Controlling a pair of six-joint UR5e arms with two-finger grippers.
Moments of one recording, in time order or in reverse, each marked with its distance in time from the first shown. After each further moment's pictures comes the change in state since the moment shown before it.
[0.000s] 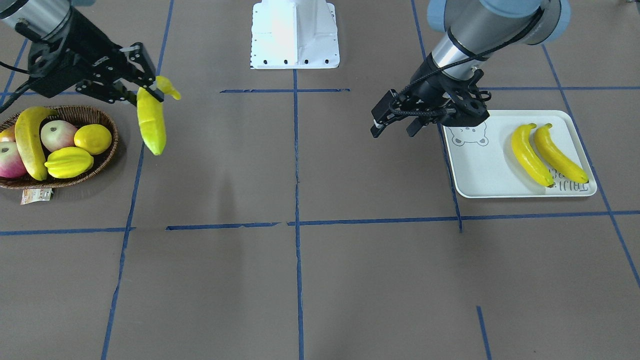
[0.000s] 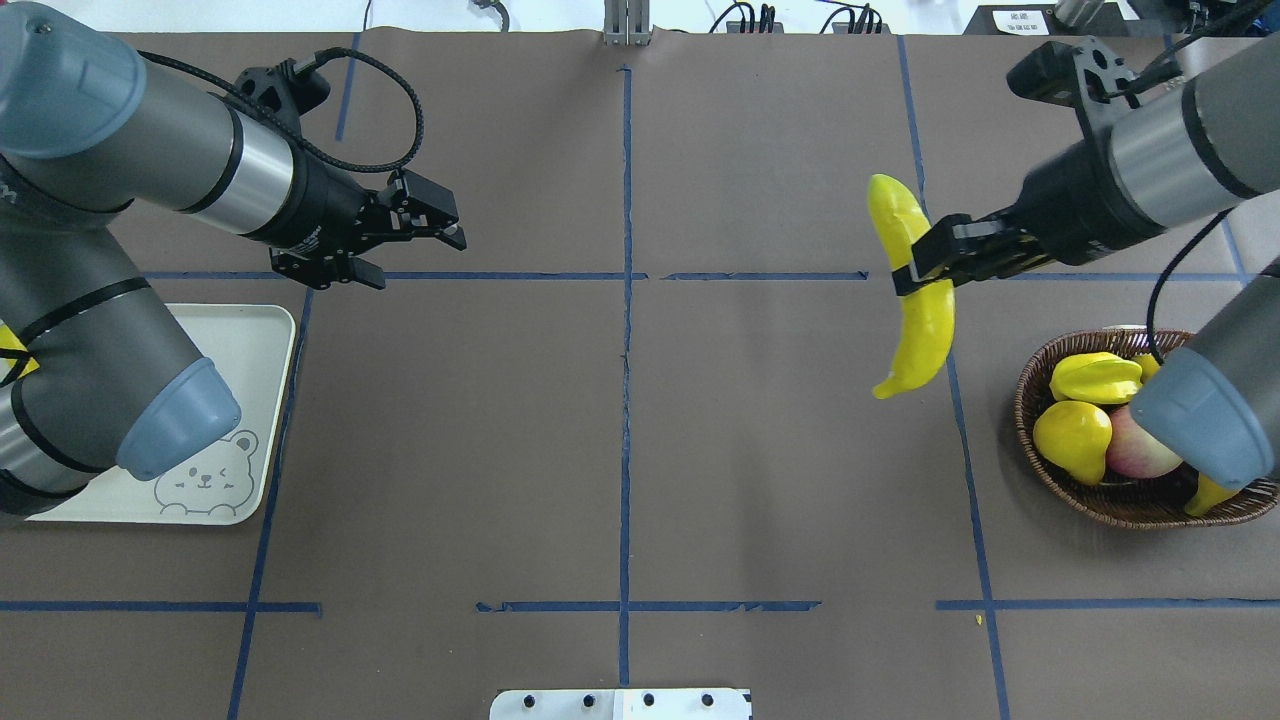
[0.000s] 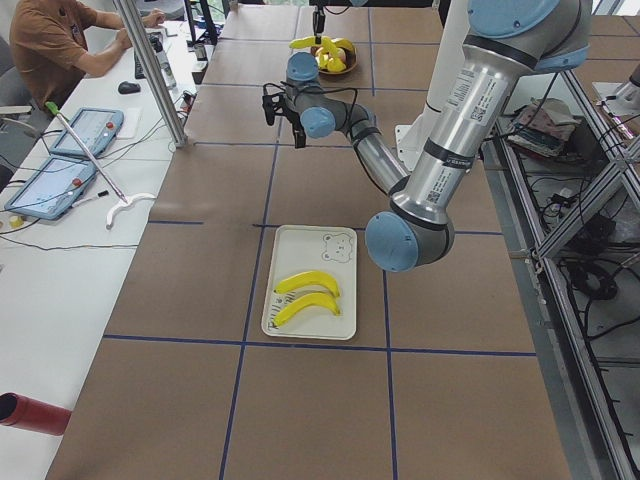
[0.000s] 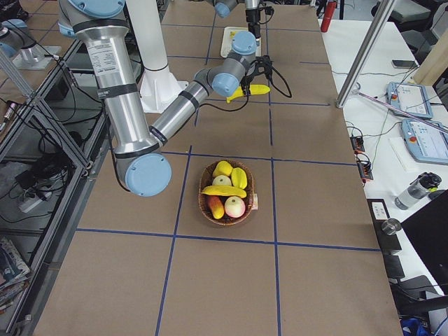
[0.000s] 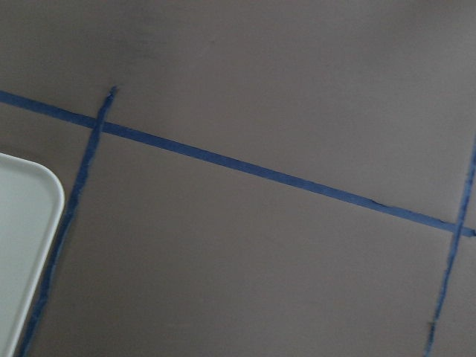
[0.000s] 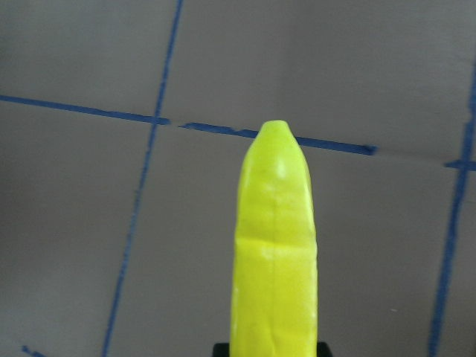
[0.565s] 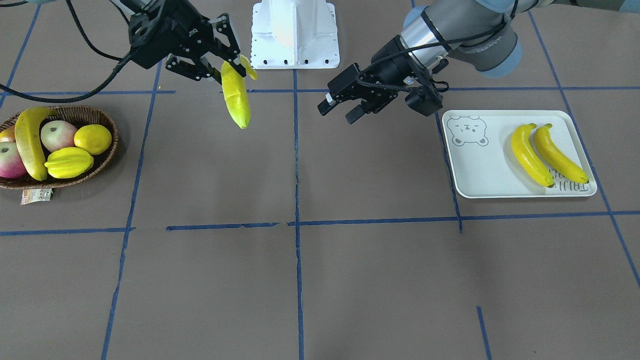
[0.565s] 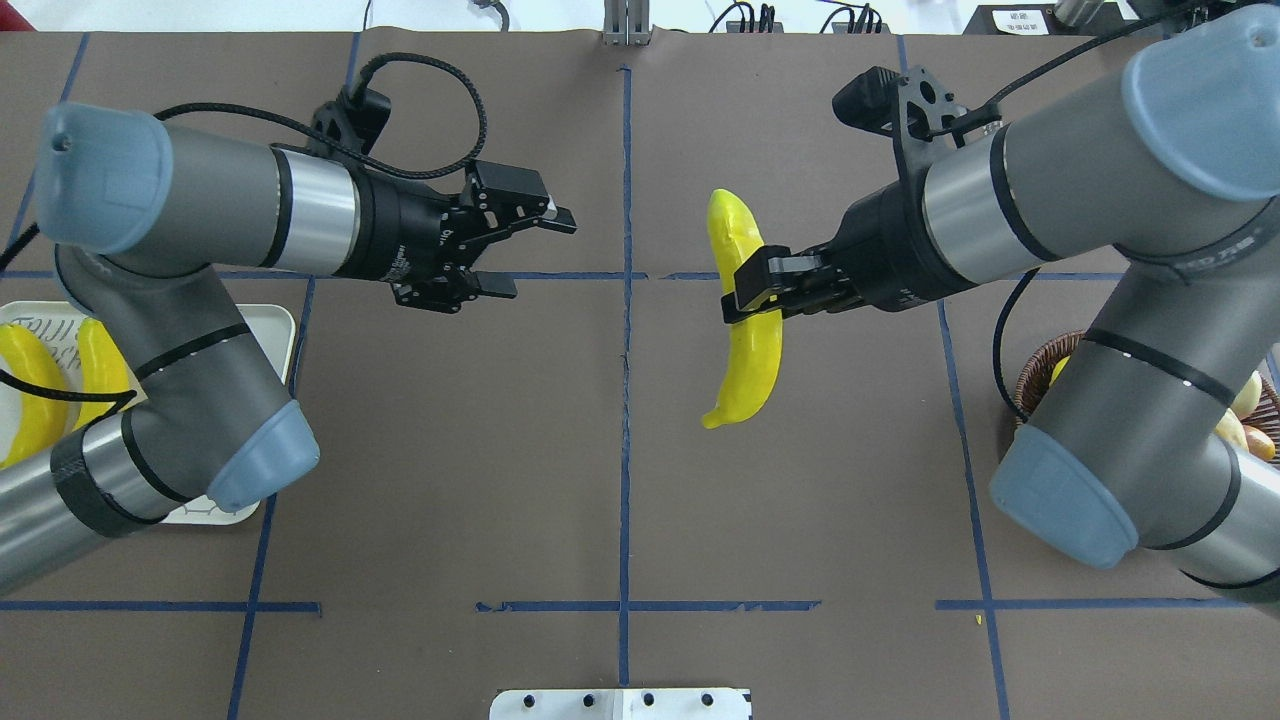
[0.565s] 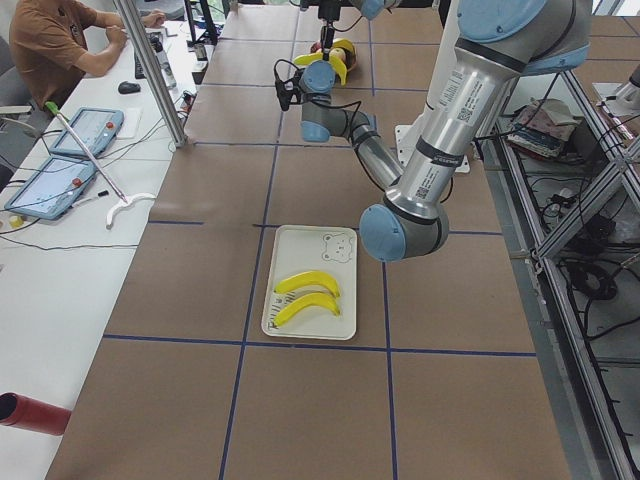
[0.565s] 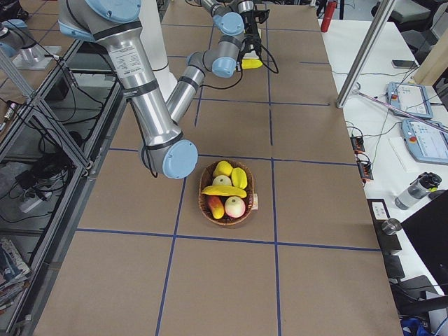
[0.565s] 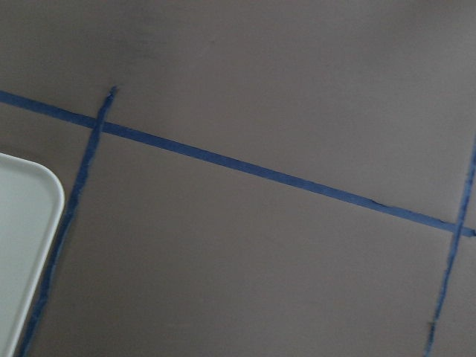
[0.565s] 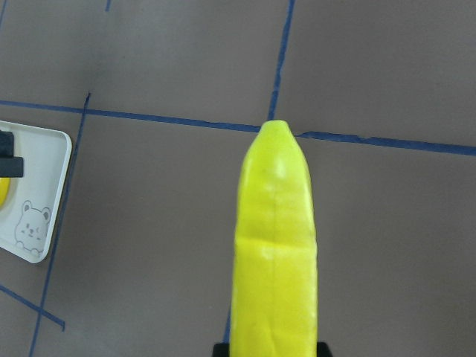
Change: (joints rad) left arm 0.117 -0.067 0.091 -0.452 0.131 -0.371; right arm -0.195 0.138 -0.004 0.106 -0.187 0.222
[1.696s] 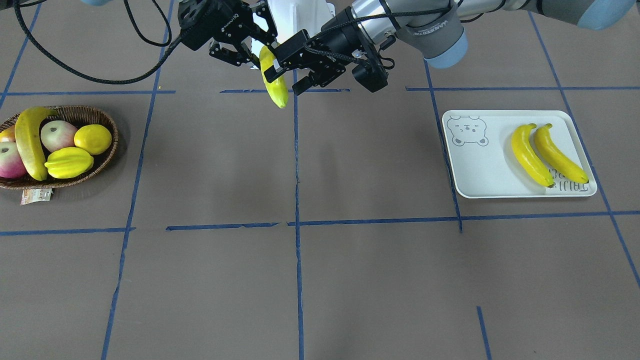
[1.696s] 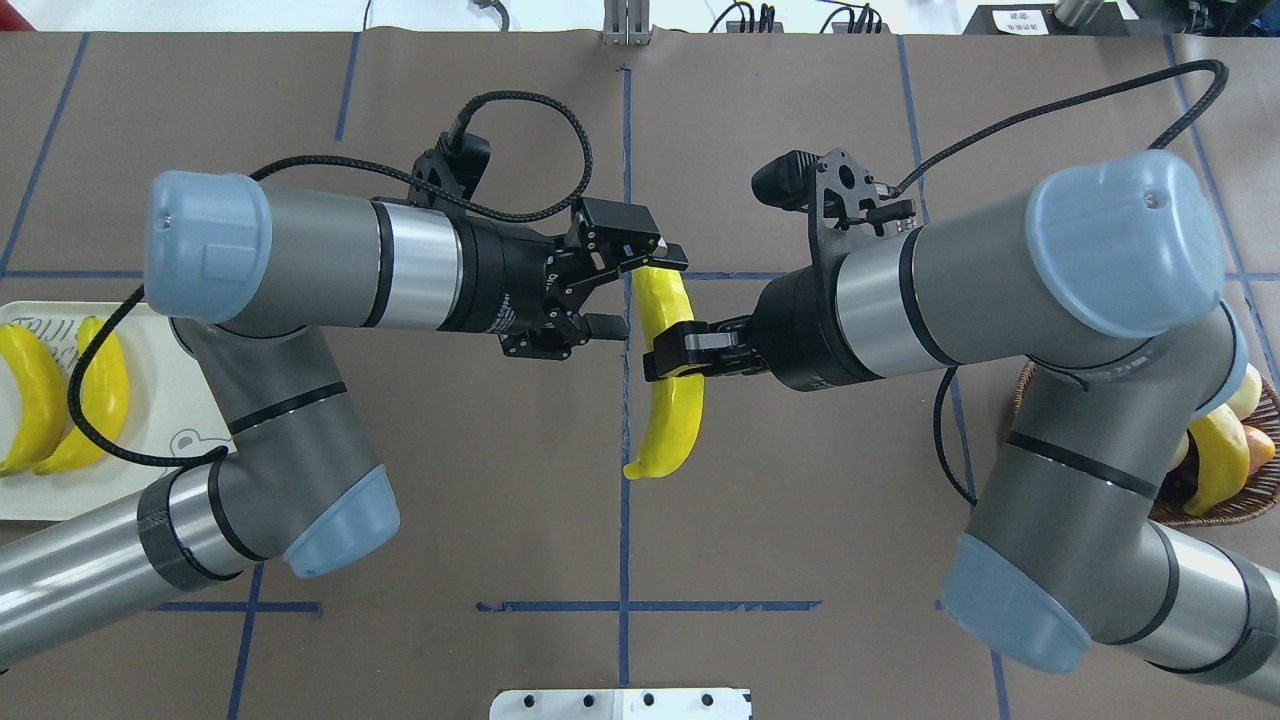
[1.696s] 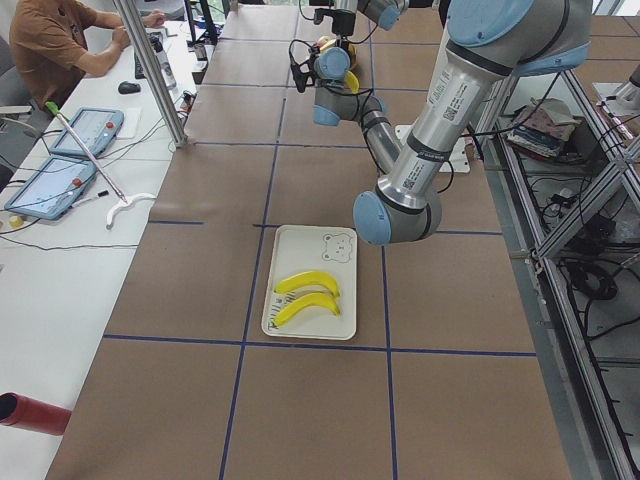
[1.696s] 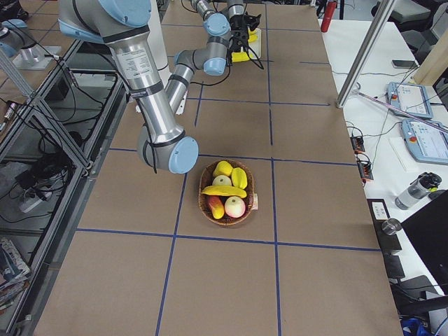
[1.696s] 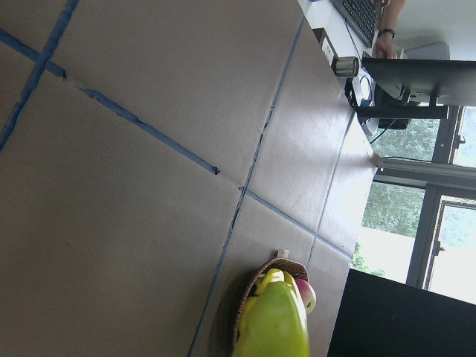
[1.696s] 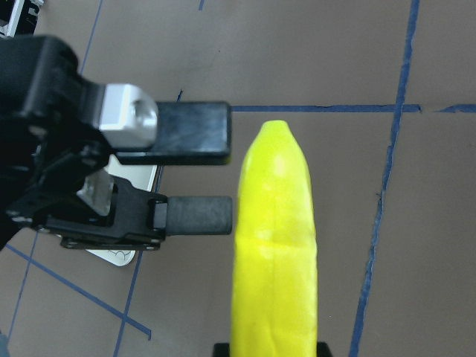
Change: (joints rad) left arm 0.107 -0.088 0.005 -0.033 0.070 -0.083; right arm -0.137 0.019 0.012 0.058 -0.144 0.058
